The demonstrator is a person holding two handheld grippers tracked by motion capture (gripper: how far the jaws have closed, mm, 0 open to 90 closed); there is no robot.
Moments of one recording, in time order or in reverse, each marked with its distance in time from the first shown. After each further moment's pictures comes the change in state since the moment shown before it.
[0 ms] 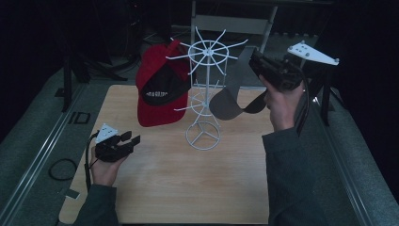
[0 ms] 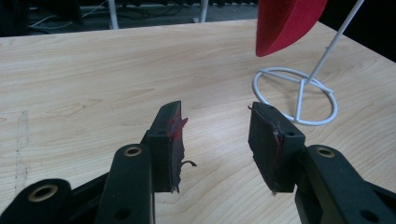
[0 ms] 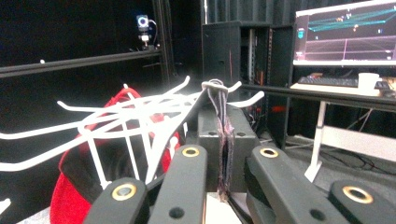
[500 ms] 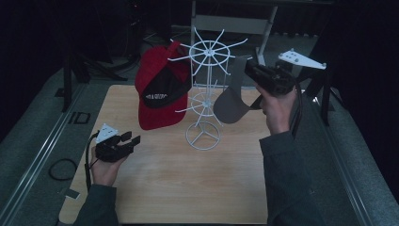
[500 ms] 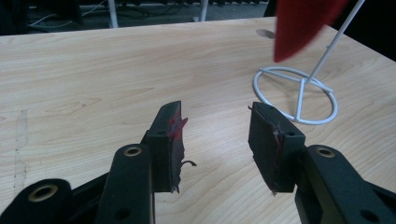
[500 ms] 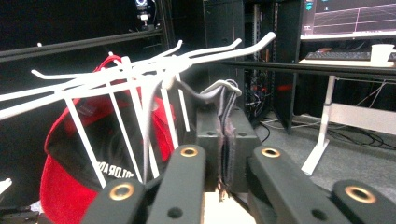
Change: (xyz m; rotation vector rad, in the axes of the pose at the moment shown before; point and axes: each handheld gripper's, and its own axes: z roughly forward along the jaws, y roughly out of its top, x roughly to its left) left arm 0.000 -0.001 0.001 0.001 0.000 -0.002; right arm -0.007 -0.024 0.011 0.073 0.016 0.040
